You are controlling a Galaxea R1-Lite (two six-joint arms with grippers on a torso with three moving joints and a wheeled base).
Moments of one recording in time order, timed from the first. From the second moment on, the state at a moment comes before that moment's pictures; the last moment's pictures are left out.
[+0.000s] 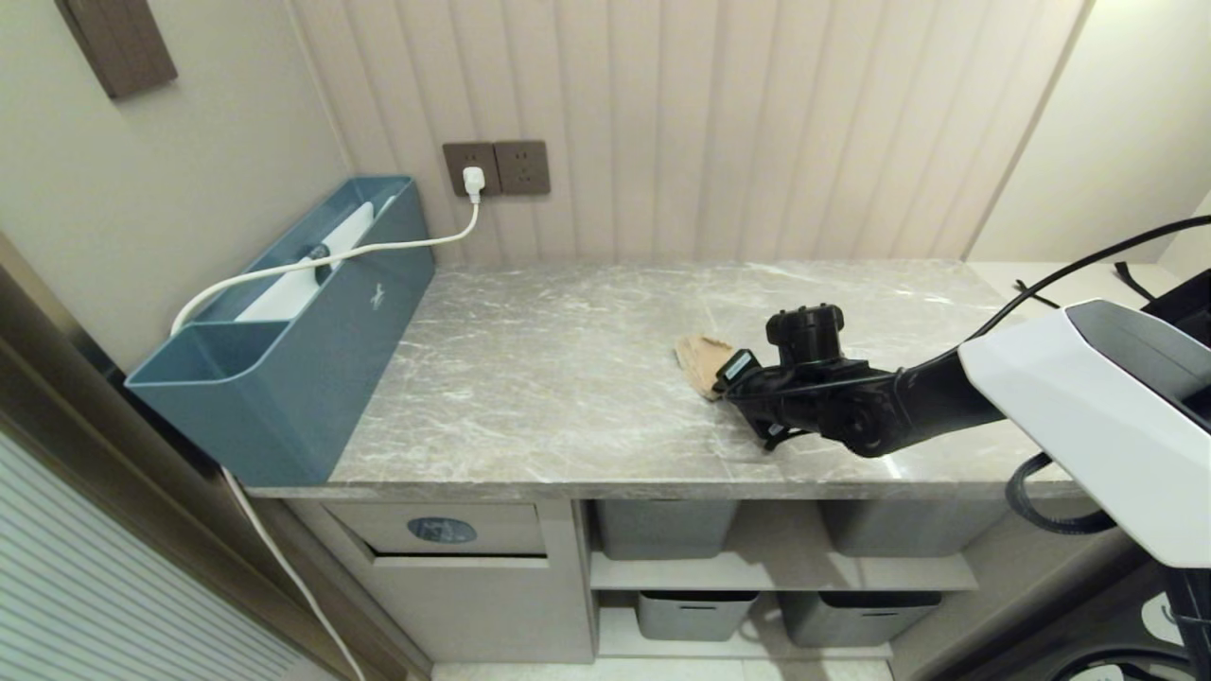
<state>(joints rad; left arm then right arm) 0.00 0.00 -0.01 0.01 -0.01 0.09 0.36 2.31 -1.49 -0.41 0.04 1.07</state>
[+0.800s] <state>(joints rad) 0.00 0.00 -0.01 0.01 -0.01 0.09 0.56 1.80 -1.29 -0.29 0.09 0.95</state>
